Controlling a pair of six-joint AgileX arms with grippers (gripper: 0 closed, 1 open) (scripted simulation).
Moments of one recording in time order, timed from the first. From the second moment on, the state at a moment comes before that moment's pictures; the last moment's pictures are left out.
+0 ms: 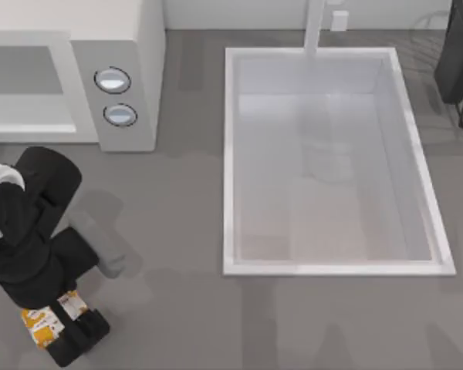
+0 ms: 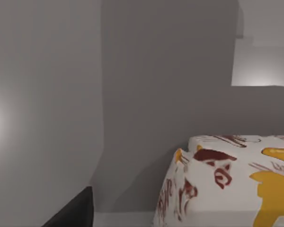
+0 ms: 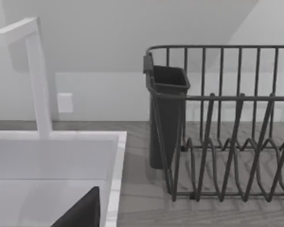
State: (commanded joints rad) left arm -0.31 1.66 0.67 -0.58 0.00 0.54; right arm 0.00 0.00 0.00 0.00 0.00 0.00
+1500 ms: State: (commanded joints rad) left arm -0.31 1.47 0.91 -1.02 0.01 0.54; right arm 0.00 0.00 0.00 0.00 0.00 0.00
